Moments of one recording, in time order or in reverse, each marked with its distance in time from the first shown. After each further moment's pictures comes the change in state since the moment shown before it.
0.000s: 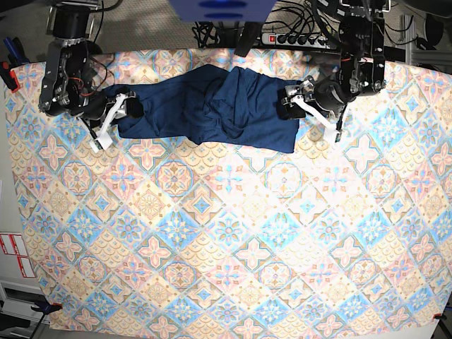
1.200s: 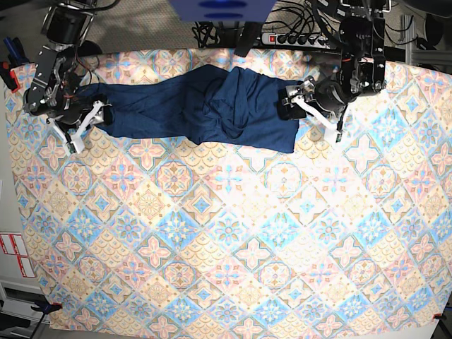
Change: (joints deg) left arm 0.0 -0.2 0.0 0.0 0.0 0.0 0.0; right arm 2.2 -1.1 10.9 -2.8 -19.4 0.4 9.6
